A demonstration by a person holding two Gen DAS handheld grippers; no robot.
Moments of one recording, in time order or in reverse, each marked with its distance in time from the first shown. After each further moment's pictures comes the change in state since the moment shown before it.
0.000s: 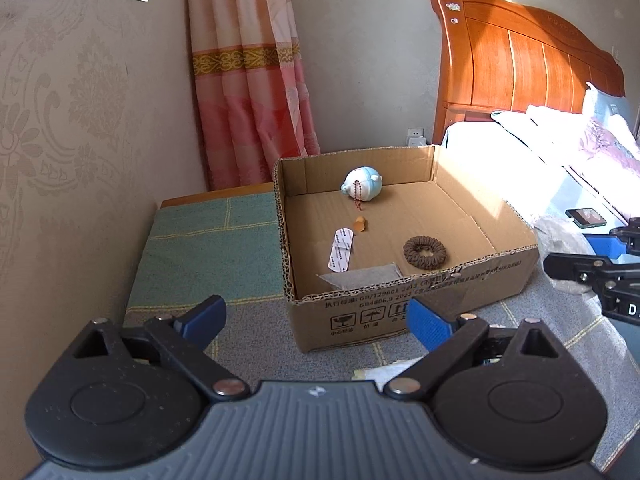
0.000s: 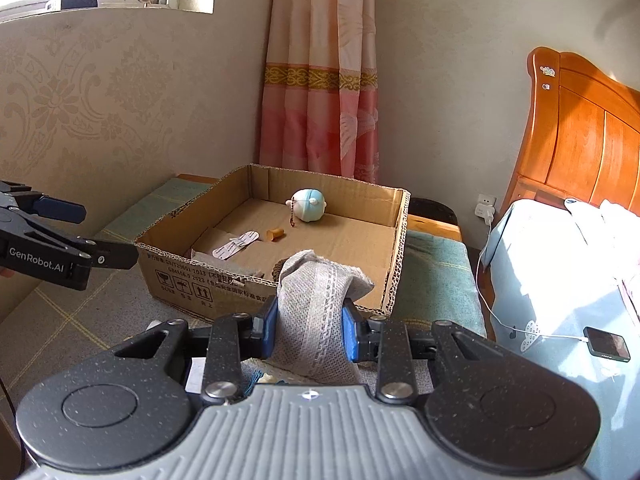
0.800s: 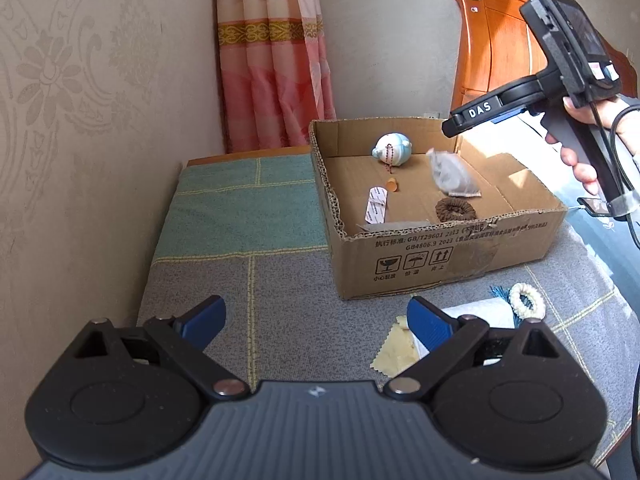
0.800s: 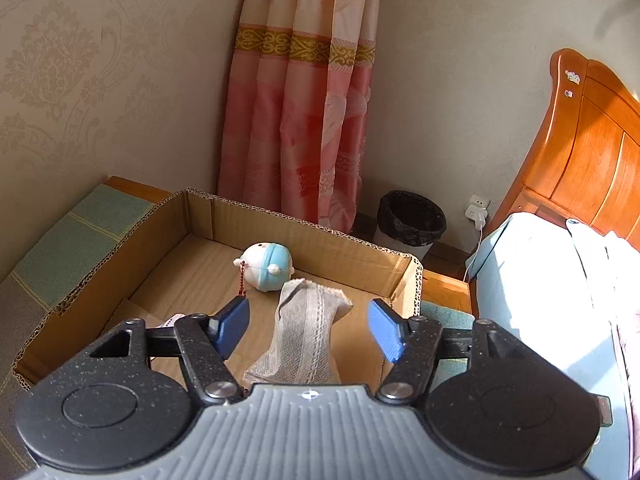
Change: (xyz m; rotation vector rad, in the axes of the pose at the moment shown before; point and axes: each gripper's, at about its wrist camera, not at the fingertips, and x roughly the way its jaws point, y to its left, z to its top) left arm -0.006 0.033 -0.034 -0.042 0.052 0.017; right arm 0.155 -0.012 0.116 -0.056 0.136 -0.107
